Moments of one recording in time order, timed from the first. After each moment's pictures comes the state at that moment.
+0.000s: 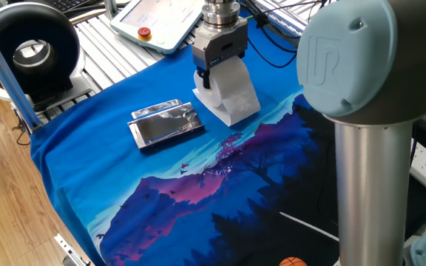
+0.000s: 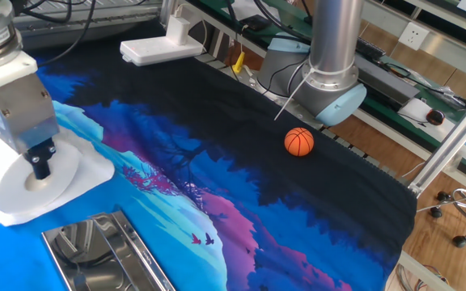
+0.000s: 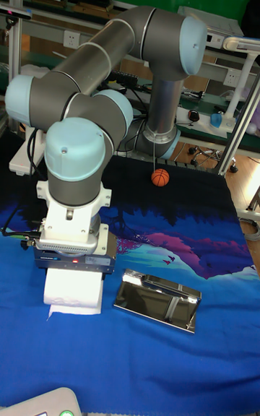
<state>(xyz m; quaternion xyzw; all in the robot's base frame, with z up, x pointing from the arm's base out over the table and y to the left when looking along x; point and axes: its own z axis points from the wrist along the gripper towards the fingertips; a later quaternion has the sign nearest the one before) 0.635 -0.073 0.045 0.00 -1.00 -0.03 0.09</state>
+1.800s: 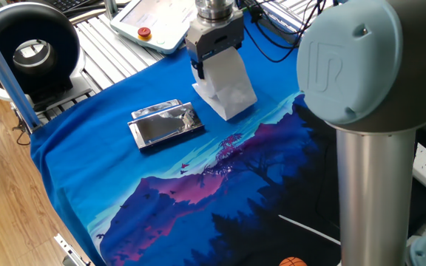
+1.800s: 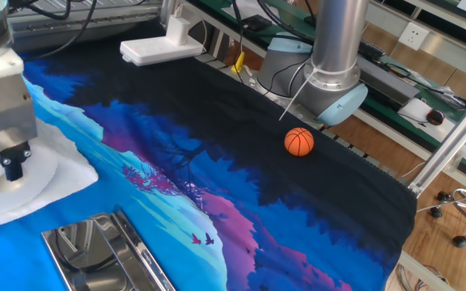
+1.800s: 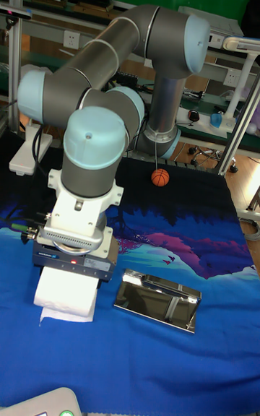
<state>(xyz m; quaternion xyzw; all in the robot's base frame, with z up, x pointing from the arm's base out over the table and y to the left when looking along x) 0.652 -0.080 0.066 -0.05 -1.00 0.02 0.06</state>
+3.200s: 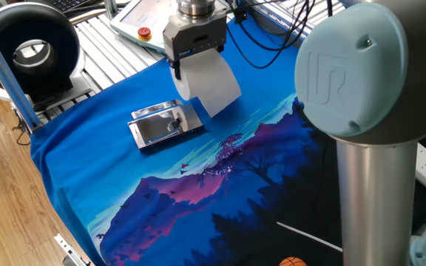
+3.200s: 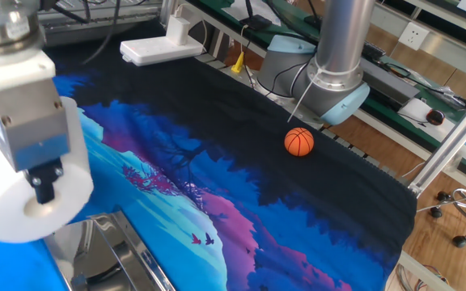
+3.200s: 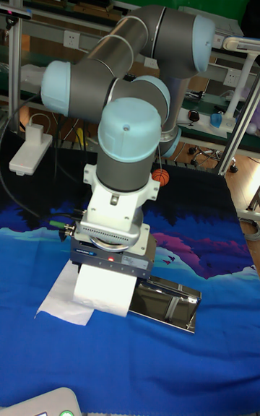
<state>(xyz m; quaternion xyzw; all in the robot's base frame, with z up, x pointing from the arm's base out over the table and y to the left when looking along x) 0.651 -0.005 0.080 -0.08 -0.99 -0.02 0.07</state>
